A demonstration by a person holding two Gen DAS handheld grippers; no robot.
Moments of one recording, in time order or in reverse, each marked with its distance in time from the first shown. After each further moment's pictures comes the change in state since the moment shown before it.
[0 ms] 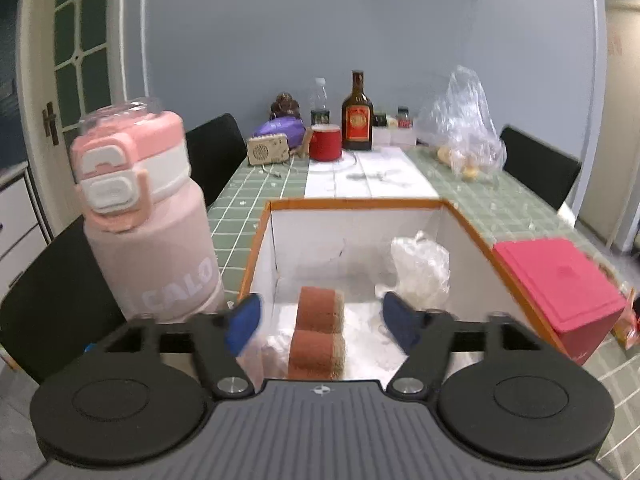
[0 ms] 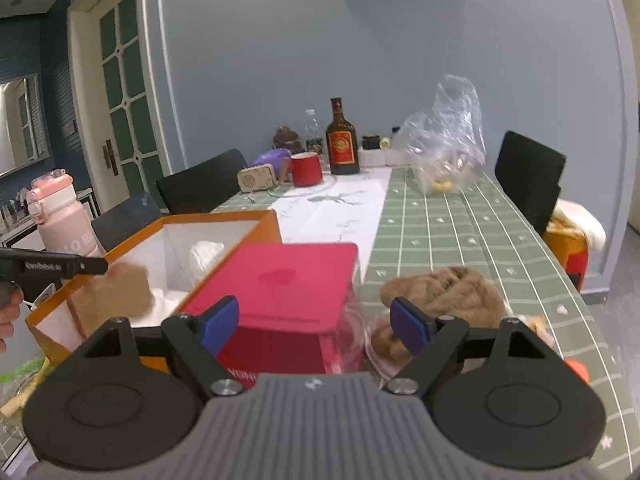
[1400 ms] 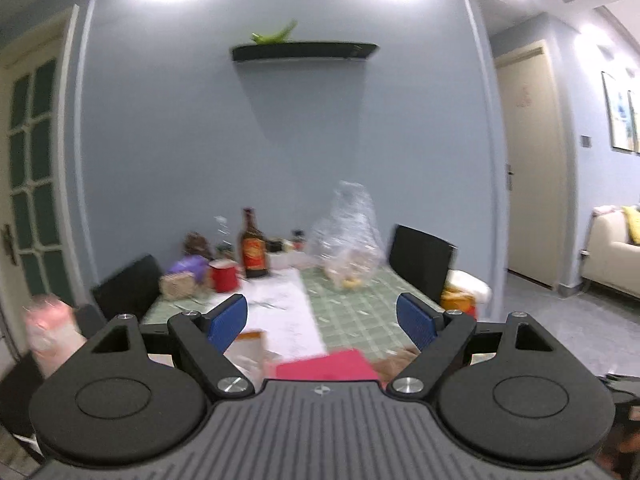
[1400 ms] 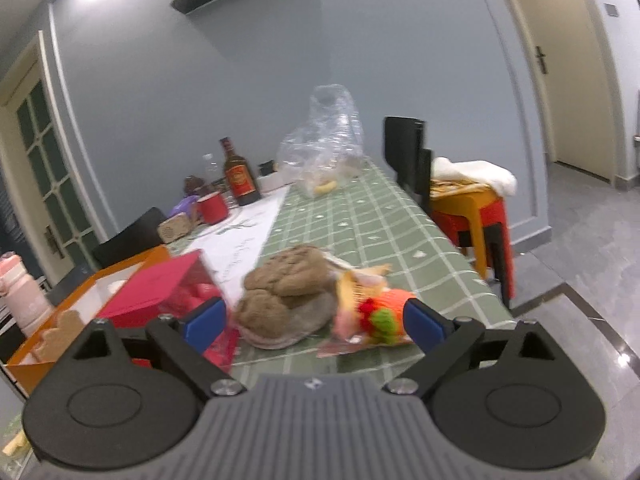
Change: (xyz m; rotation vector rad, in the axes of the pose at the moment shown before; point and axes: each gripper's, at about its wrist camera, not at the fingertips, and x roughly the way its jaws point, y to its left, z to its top) left arm -0.129 -0.189 0.010 0.153 -0.328 -0.162; right arm -0.092 -0.119 -0.056 0.275 -0.104 -0.185
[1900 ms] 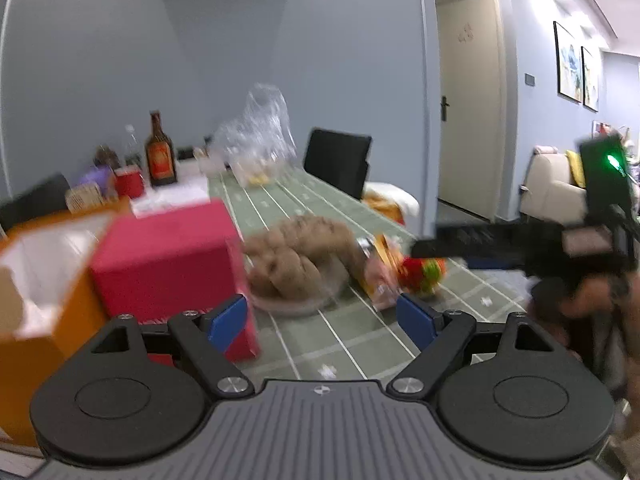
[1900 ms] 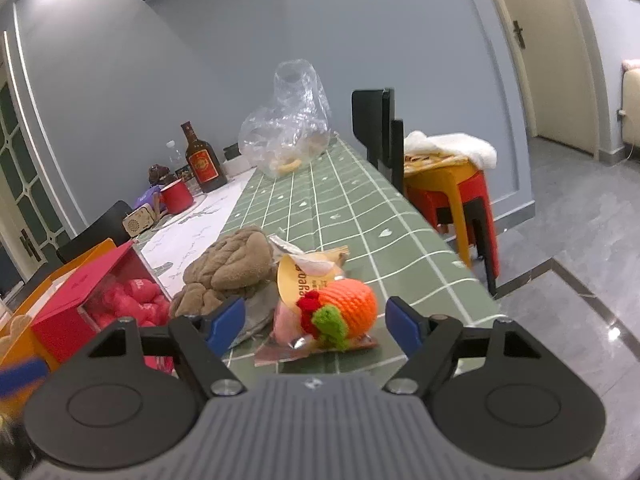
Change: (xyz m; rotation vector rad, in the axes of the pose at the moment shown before) left arm 0.067 -0.070 -0.128 0.017 0.200 -0.201; right arm 0.073 -0.029 -0.005 0.056 0.067 -0.037
